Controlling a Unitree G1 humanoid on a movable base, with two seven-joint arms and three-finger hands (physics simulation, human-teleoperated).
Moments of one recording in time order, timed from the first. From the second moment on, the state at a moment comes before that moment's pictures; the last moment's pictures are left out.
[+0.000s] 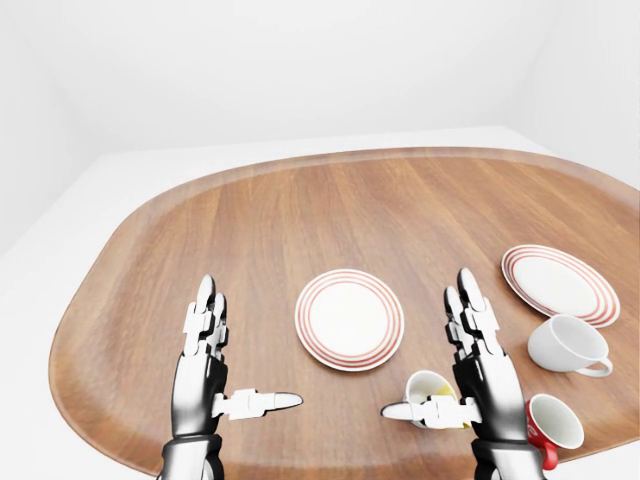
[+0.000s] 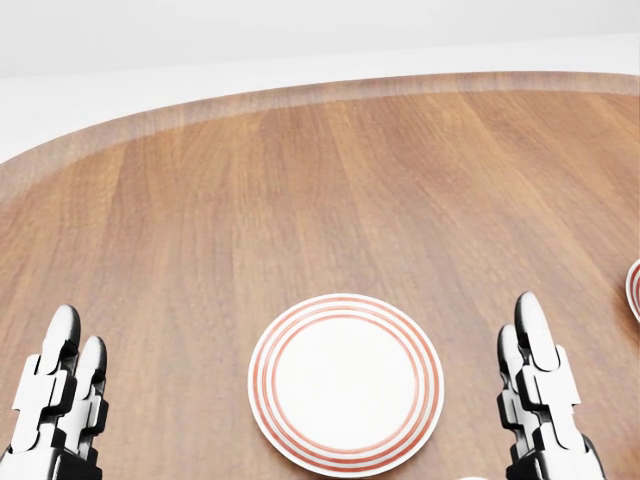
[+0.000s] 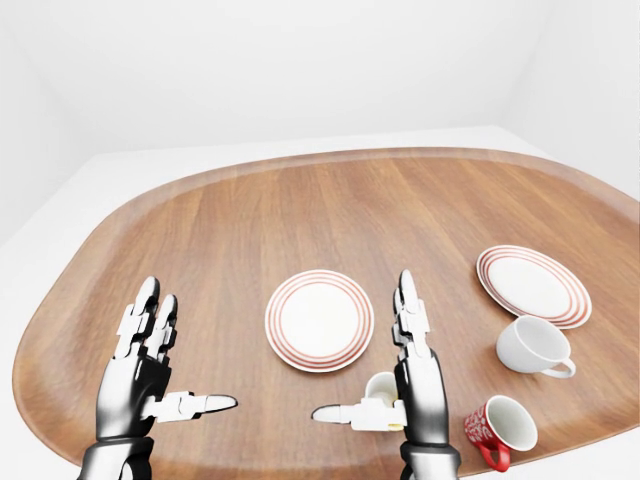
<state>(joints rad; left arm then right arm) 0.54 0.04 -0.09 -0.58 0.01 -0.09 0.02 0.62 -0.11 0.18 -0.70 -0.09 -0.09 -0.10</state>
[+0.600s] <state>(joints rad) 0.53 0.03 -0.08 -0.58 0.01 -0.09 0.03 0.26 -0.10 0.09 -0.80 -0.51 0.09 0.13</state>
